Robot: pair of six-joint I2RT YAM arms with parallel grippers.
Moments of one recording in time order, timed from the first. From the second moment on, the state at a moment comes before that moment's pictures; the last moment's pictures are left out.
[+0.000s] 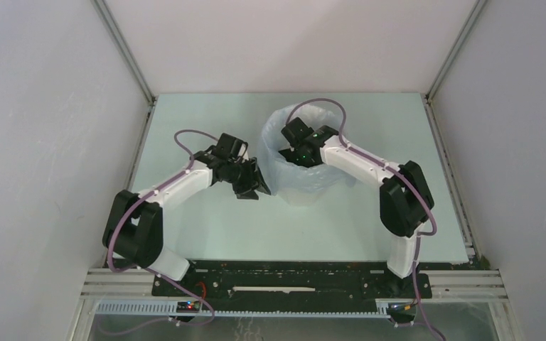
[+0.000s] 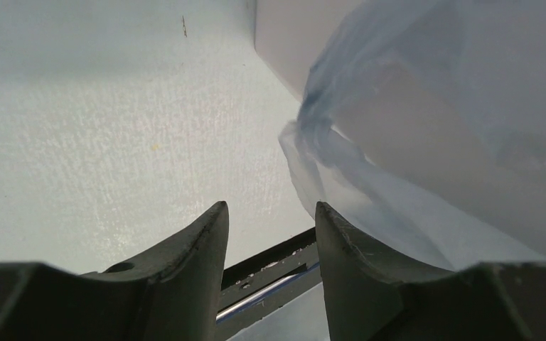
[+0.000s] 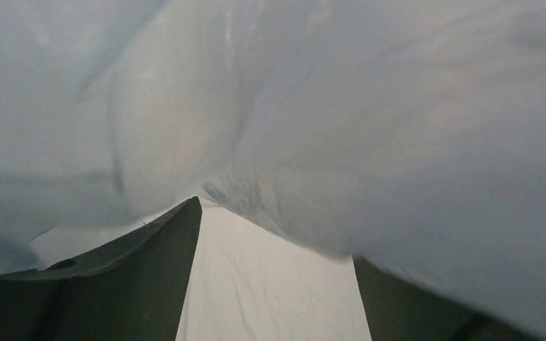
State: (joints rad) left arm -0.45 1.51 1.01 -0.57 0.40 -0.72; right arm 0.70 1.91 1.58 -0.87 0.06 0.36
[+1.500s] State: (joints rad) left arm -0.45 1.53 0.98 -0.55 0.29 -0.66; right arm 0.64 1.68 1.76 -0.92 -0.08 0.43
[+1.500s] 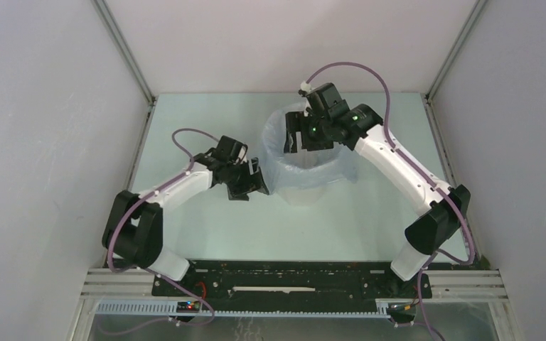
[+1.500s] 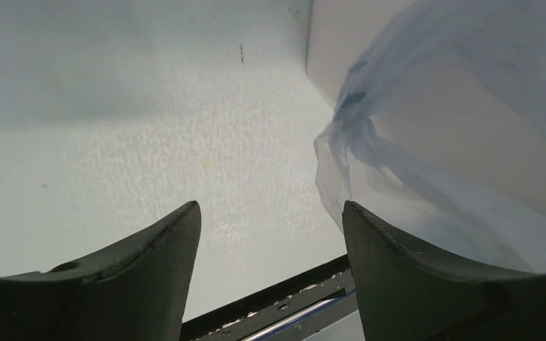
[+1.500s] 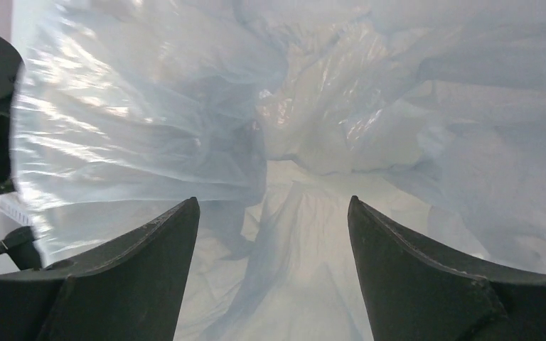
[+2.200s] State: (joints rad) left arm -0.45 0.85 0.96 -0.77 0.14 -0.67; right arm 0.59 1.39 1.98 -0.97 -0.07 0.43
